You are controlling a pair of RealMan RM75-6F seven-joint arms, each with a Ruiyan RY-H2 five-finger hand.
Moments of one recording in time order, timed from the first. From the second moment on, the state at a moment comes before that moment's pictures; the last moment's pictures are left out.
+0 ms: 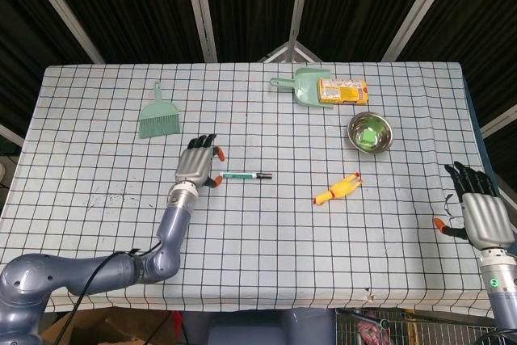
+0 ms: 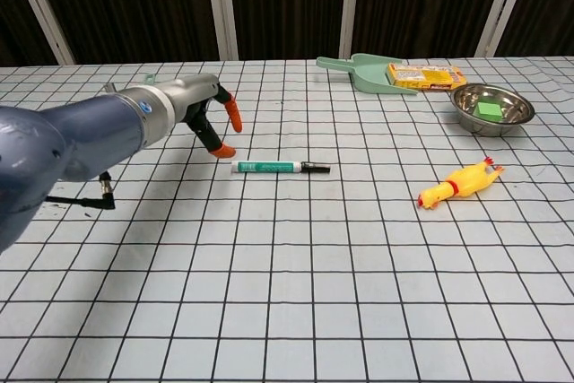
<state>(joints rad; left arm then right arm) -1.03 -1.81 -0.32 -1.32 0.47 1.05 0.59 0.23 -1.05 0.13 -1.62 -1.29 1.24 0.01</state>
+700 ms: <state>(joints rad) -1.07 -1.99 -0.34 -1.11 0.50 1.05 0.64 0.20 -1.07 0.11 -1.55 -1.31 1.25 0.09</state>
